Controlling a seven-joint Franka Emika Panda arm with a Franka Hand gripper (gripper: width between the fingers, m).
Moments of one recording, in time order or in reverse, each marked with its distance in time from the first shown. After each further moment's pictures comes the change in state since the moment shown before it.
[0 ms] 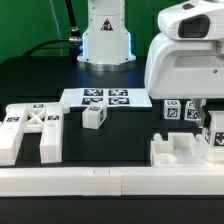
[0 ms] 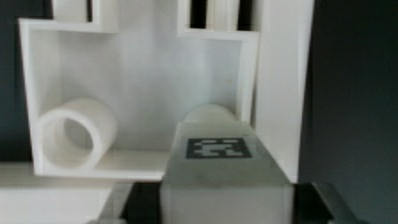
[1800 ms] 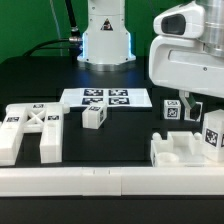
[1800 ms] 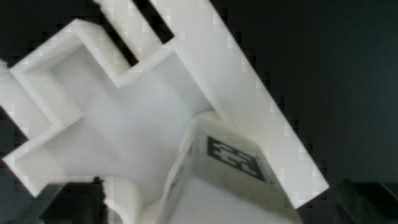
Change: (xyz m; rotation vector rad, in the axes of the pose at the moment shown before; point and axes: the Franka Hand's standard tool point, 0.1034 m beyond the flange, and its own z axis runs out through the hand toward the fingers) arm -0.004 -0.003 0.001 0.055 -0.062 0.415
